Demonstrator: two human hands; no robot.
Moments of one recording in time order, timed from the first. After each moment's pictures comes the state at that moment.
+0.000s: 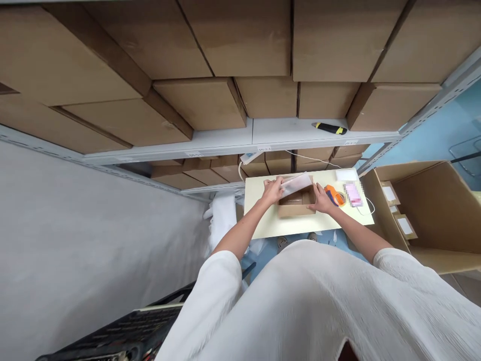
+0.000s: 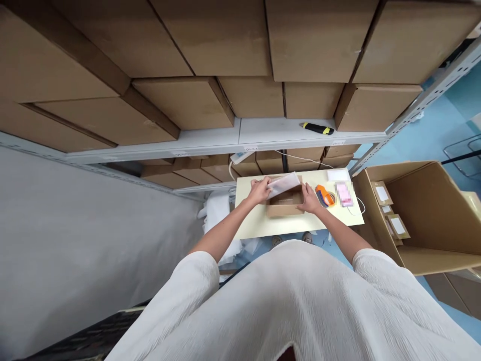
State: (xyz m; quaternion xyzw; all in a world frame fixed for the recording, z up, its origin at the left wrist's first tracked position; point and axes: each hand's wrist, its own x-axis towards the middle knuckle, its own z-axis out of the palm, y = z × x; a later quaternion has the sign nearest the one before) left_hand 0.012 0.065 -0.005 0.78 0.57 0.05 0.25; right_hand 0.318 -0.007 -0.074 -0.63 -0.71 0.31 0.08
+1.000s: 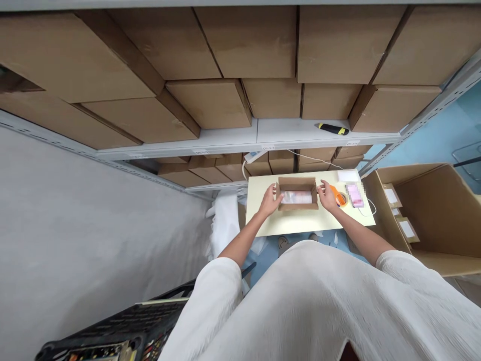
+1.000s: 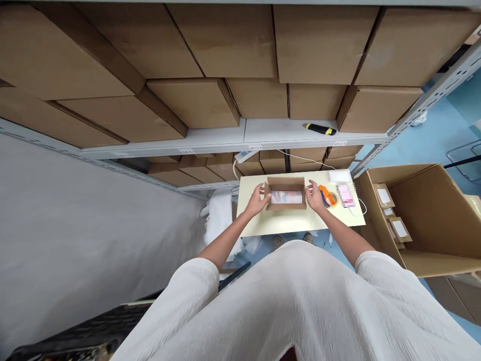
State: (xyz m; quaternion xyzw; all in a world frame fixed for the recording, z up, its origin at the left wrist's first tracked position) left_hand -0.017 0.004 -0.045 0.65 0.62 0.24 0.37; right_hand 0.314 -0.008 -0.058 -0.68 -0.59 0.32 0.28
